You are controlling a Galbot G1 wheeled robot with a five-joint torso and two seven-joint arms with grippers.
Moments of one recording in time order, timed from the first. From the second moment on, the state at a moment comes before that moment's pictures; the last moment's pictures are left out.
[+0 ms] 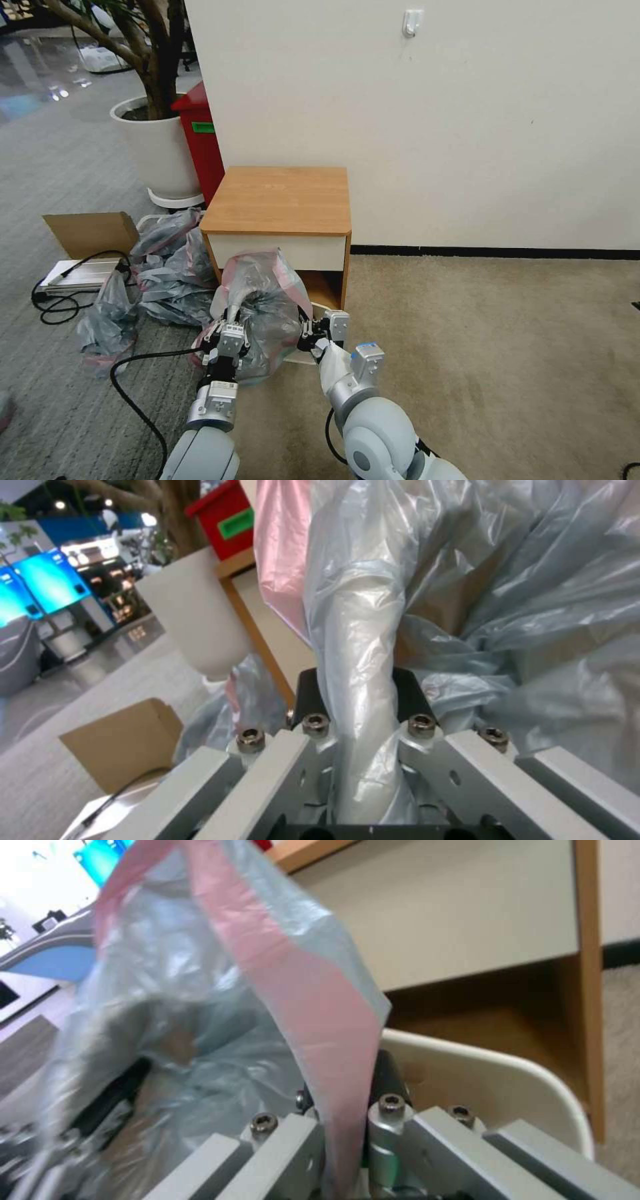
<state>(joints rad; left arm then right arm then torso) 1.56 -1.26 -0.32 -2.04 0.20 0.05 -0.36 -1.24 1.34 -0.15 2.01 0.53 -0.22 0.41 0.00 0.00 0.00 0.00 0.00</state>
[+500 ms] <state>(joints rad) 1.60 -1.27 -0.37 -2.06 0.05 -0.06 -0.34 -1.22 1.27 -0.04 2.01 0.56 -0.21 0.40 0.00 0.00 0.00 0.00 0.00</state>
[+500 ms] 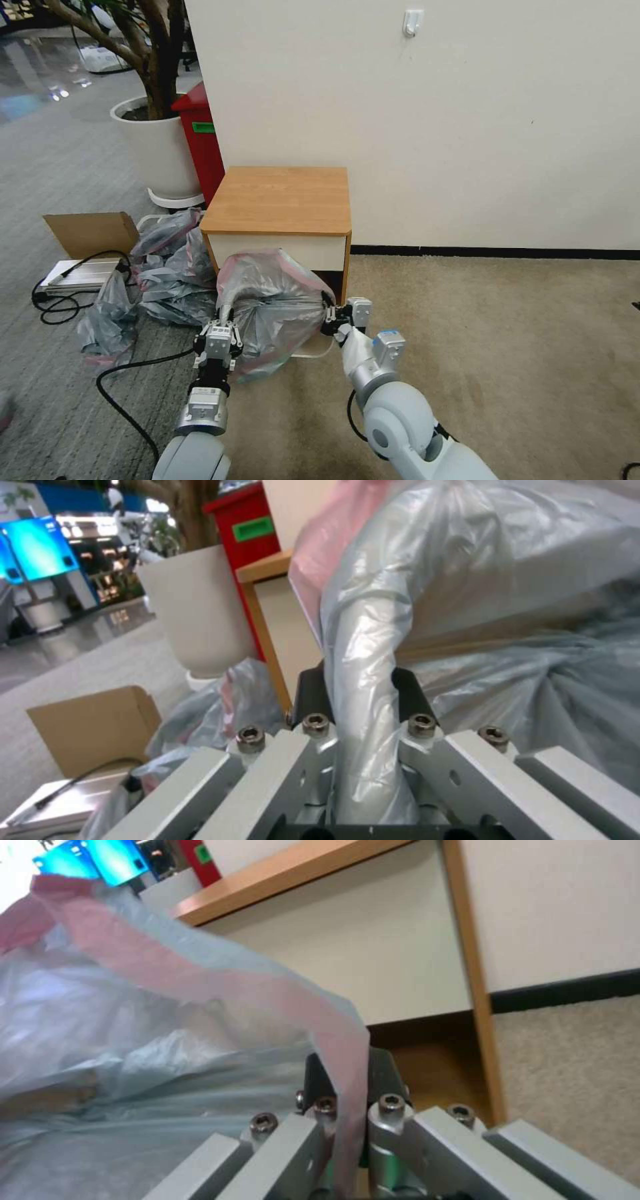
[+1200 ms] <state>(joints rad) 1.65 -1.27 -0.35 -2.17 -0.31 -0.09 -0.26 -1.25 1.15 0.05 1.99 0.56 -0.21 0.37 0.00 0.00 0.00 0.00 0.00</state>
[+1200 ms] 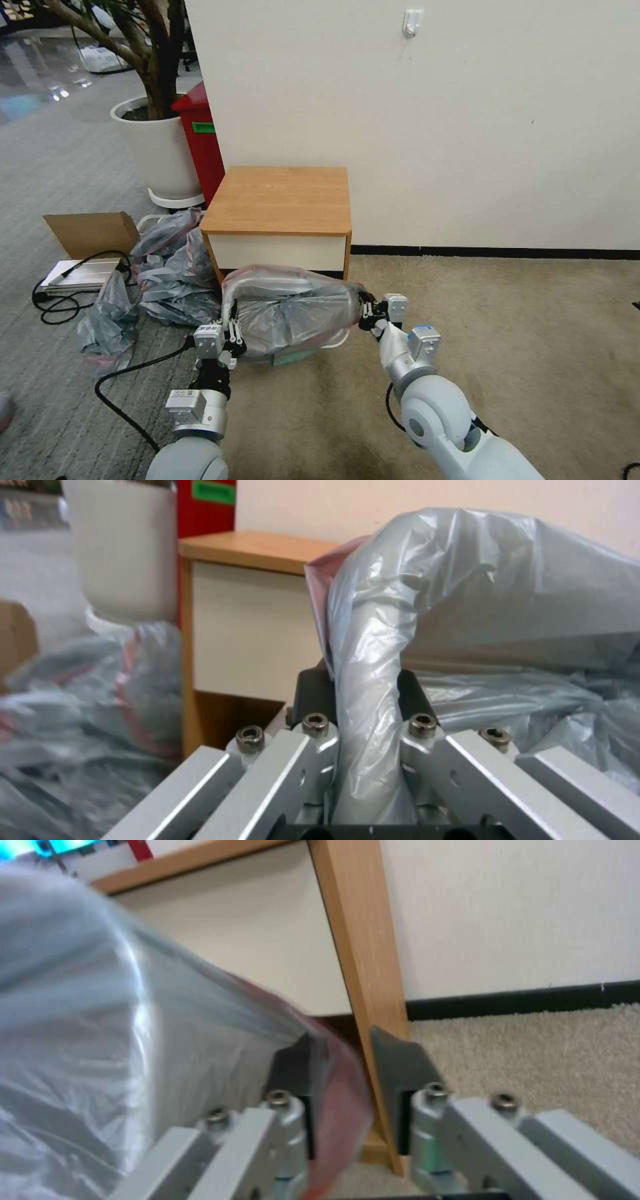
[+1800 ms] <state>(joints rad) 1.63 -1.29 -0.34 -2.22 -0.54 0.03 -0.35 -1.32 1.15 0.13 1.98 0.43 -0.17 0.34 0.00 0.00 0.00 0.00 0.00</state>
